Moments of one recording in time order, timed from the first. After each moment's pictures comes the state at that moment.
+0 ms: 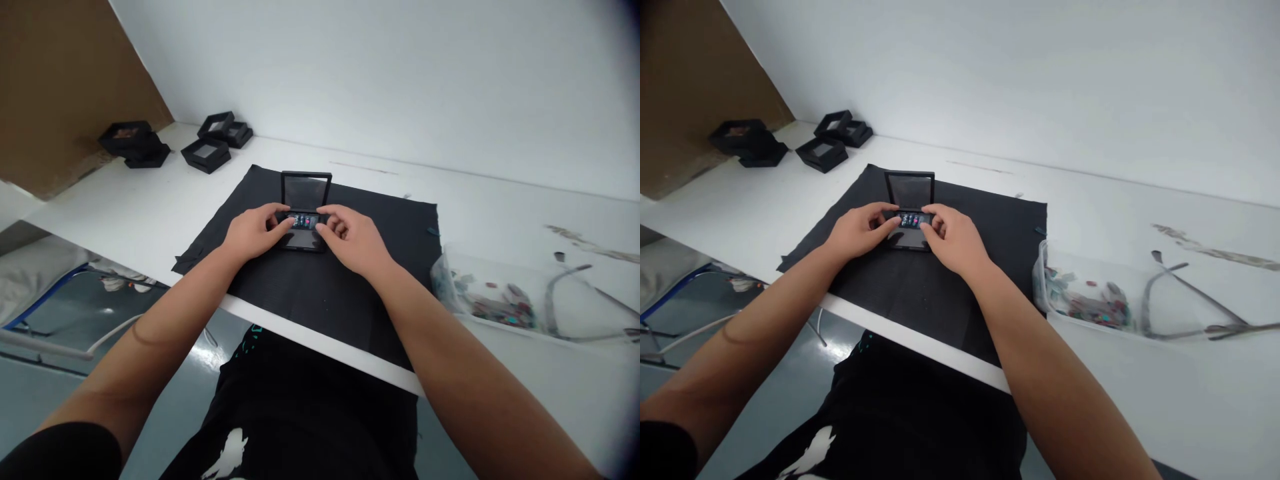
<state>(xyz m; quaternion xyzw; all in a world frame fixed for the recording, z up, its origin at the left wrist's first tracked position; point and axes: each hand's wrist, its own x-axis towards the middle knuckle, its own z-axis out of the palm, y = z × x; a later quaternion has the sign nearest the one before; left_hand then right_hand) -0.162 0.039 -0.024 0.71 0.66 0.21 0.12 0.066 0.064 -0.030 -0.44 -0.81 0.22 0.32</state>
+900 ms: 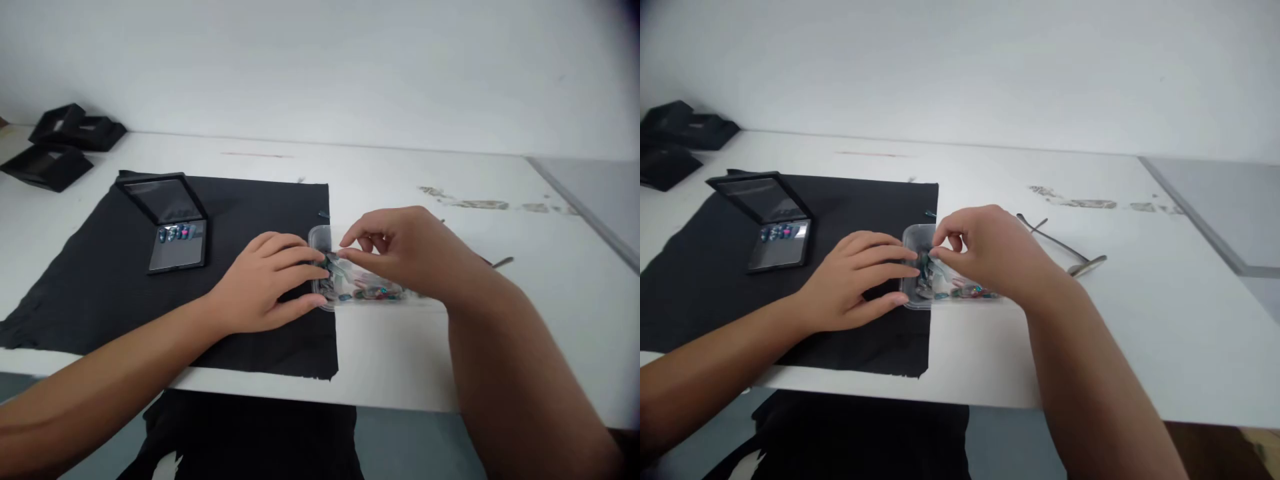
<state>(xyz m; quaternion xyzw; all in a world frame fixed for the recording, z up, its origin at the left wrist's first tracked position) 0.023 0.018 -0.009 0.93 0.25 0.25 0.06 0.272 0.026 0.036 -0.55 -0.79 0.19 0.18</state>
